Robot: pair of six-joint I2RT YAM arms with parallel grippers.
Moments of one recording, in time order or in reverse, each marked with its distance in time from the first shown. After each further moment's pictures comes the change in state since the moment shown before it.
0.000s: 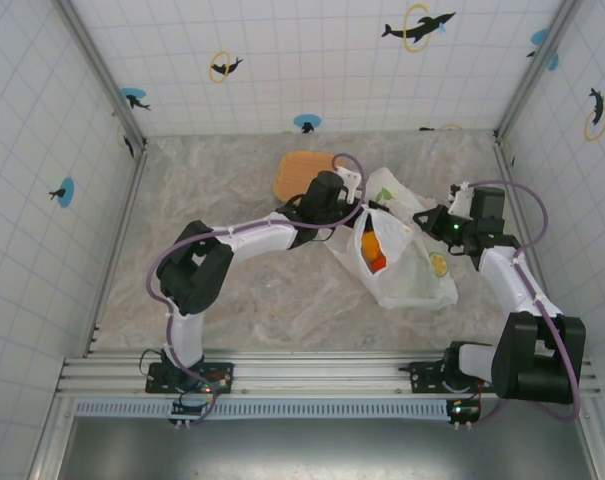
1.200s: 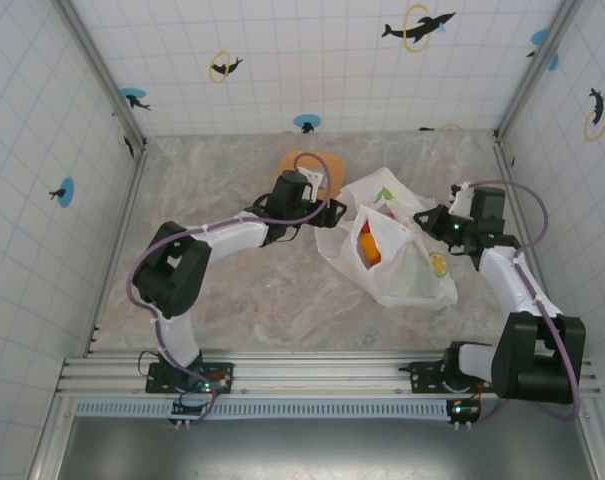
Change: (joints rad) left arm 0.152 -0.082 -0.152 -0.063 -0.044 0.078; right arm -0.003 0.000 0.000 0.000 0.006 0.001
